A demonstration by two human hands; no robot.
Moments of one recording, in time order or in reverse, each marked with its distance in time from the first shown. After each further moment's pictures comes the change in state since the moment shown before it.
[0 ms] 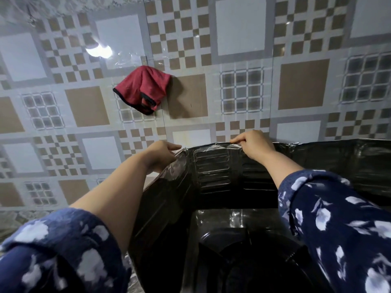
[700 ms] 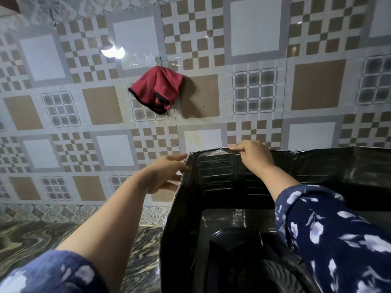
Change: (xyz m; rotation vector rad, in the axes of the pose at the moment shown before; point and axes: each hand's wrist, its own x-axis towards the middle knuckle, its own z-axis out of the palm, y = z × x) left_hand -0.037 -0.027 0.005 -0.371 -0.142 -0.068; right_hand -0.018 -0.013 0.037 -0.092 0.051 -0.098
